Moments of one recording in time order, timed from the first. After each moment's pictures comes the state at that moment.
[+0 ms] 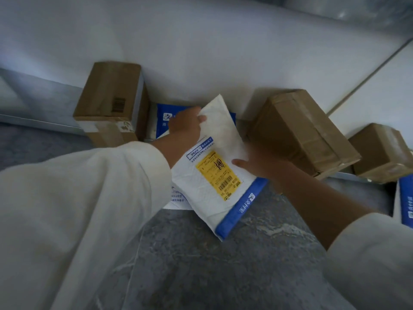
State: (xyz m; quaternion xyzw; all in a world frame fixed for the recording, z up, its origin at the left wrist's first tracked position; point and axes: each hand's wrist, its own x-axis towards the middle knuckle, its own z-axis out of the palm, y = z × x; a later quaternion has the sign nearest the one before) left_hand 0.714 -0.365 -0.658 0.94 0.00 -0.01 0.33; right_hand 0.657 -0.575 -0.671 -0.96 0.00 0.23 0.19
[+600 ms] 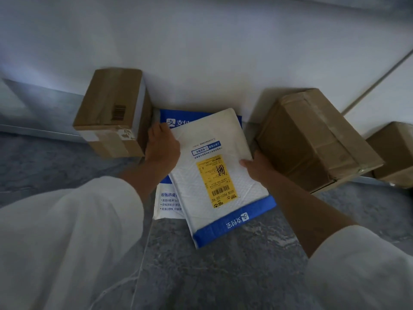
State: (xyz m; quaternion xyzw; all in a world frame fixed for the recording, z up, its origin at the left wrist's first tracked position) left_hand 0.691 -0.315 -0.699 0.98 0.06 0.05 0.19; right_hand 0.671 -0.565 -0.722 -0.86 0.19 0.15 0.44
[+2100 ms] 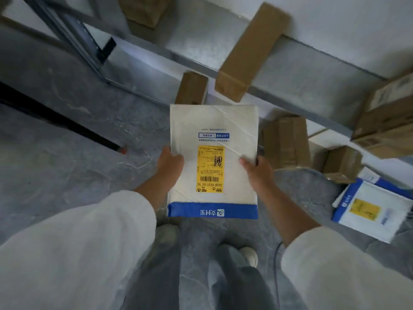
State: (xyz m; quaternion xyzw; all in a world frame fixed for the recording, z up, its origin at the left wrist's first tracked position) left_hand 0.459 -0.261 -0.336 0.73 0.44 -0.14 0.49; right_hand 0.497 -0.484 -0.347 -0.84 0.20 0.25 0.44
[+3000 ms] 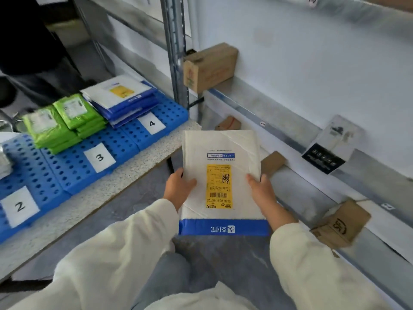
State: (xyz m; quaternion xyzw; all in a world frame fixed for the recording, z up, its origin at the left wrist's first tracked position) left_hand 0.294 -0.248 0.094 0.72 0.43 0.07 0.54; right_hand 0.443 -0.437 0.084 -0.84 0.00 0.25 0.49
